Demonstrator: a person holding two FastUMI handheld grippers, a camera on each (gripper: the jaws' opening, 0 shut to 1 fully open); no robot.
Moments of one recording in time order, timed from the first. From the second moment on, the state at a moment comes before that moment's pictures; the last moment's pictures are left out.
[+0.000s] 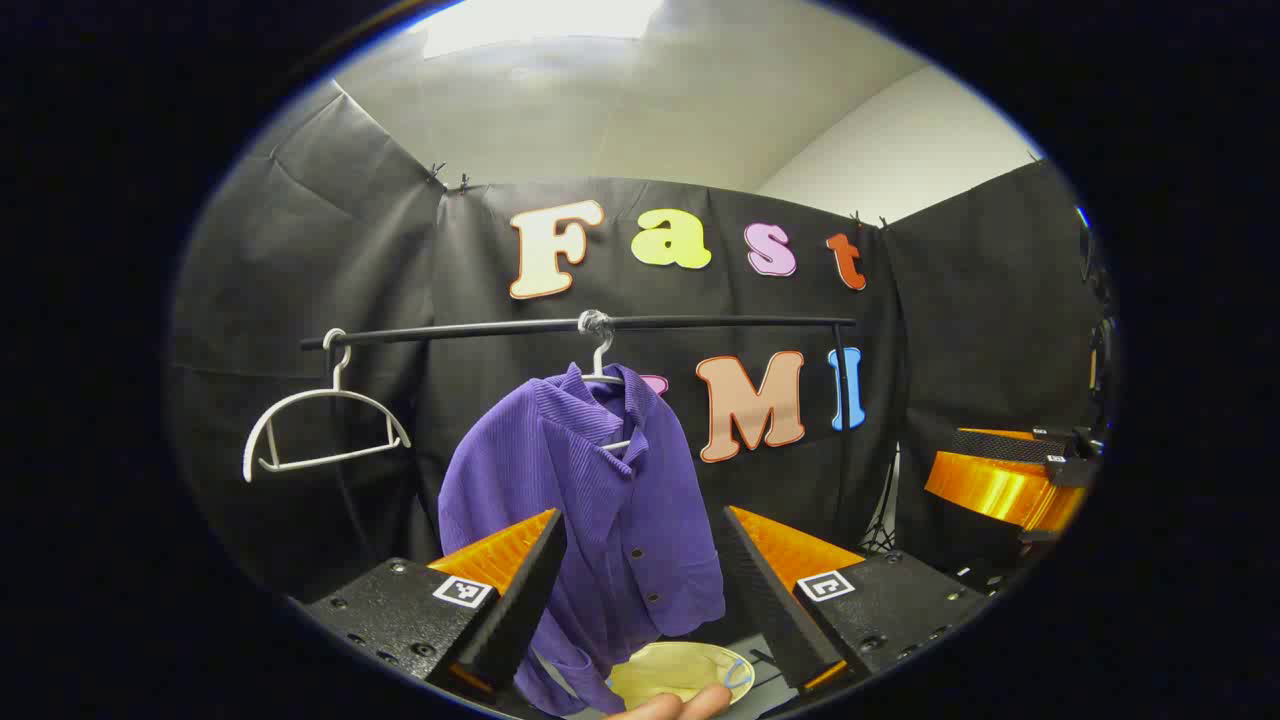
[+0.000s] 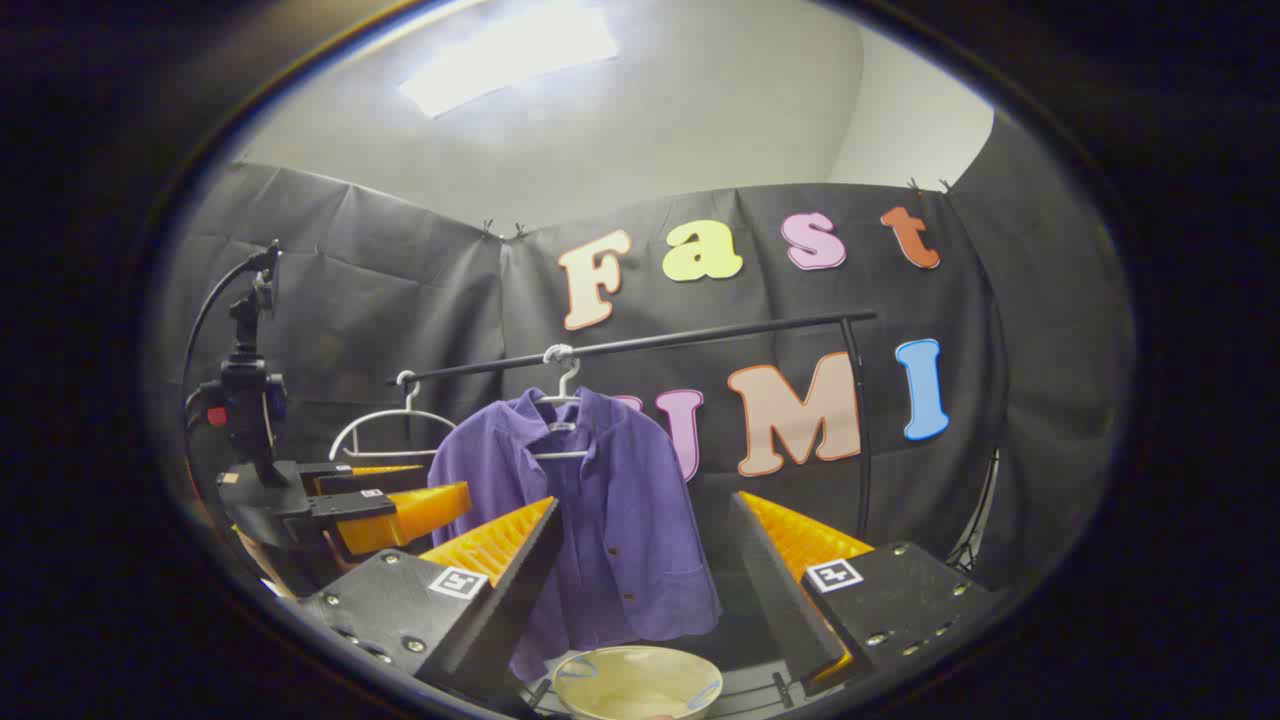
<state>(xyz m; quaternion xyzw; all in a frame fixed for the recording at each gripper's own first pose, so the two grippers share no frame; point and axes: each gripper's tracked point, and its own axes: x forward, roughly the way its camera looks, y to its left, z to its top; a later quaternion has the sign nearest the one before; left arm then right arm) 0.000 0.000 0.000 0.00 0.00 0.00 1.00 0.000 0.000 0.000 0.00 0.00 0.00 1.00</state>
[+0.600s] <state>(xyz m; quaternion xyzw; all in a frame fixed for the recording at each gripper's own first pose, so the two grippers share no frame) 0.057 0.008 -0.031 0.00 0.00 0.05 1.00 0.040 -0.025 -0.013 0.00 -0.03 0.01 1.00</state>
